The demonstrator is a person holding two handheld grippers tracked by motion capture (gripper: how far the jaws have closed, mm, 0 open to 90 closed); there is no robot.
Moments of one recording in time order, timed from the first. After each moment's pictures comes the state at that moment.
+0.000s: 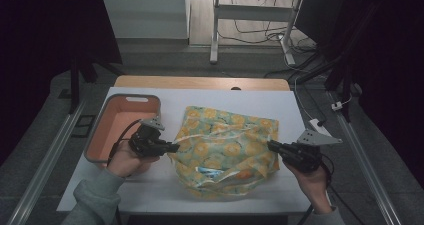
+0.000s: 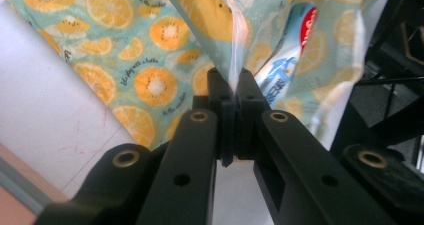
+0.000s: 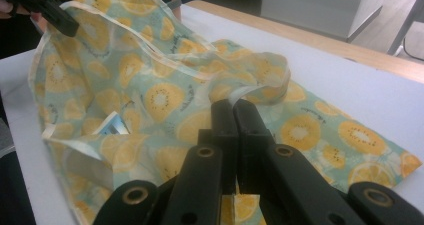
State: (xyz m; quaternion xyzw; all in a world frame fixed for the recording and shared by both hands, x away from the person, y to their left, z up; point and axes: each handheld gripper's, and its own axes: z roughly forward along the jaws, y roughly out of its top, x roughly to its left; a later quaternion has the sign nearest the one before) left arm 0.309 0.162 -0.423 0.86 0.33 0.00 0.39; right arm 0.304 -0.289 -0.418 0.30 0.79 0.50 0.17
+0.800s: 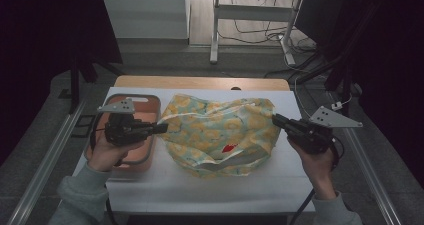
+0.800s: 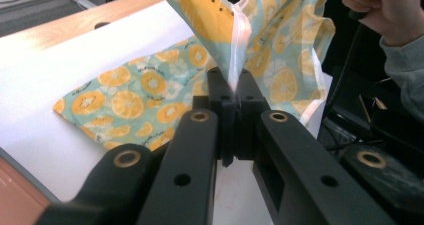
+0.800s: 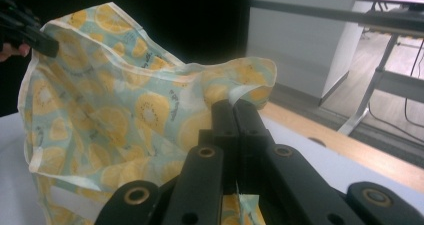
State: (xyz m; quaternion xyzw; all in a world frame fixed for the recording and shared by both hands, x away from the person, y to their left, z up) left arm 0.294 0.201 -0.367 0.79 0.30 0.05 0.53; right arm 0.310 -0.276 -0.344 0.27 0.75 0.56 0.23
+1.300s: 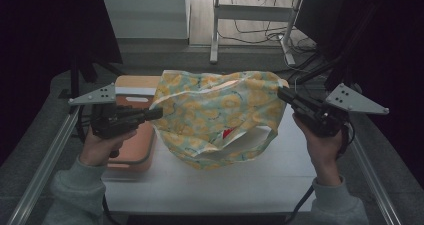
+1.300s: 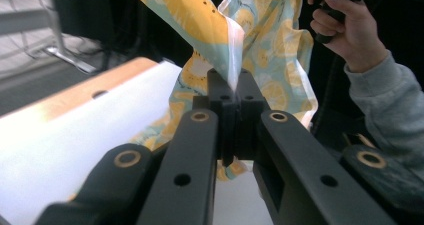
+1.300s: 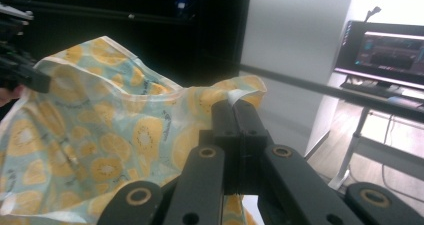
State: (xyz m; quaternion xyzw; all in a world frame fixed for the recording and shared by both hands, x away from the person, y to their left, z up) left arm 0.280 0.209 -0.319 0.75 0.26 0.09 0.60; right arm 0.304 -0.262 -0.275 0.22 0.69 0.62 0.29
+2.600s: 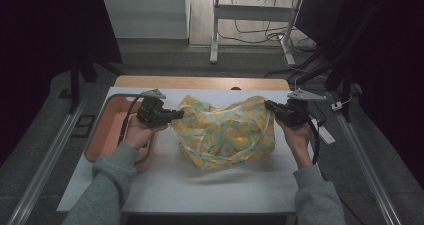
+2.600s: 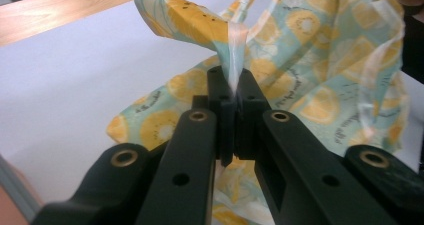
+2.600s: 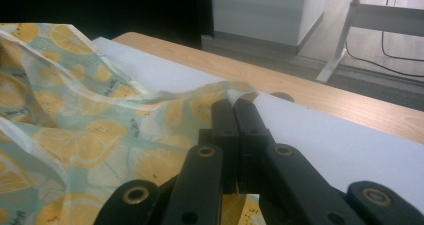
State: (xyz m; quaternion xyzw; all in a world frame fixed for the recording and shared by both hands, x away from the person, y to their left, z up) left arm 0.382 0.161 -0.417 0.80 0.38 0.06 0.46; right arm 0.422 -0.274 -0.404 0.37 0.75 0.50 0.21
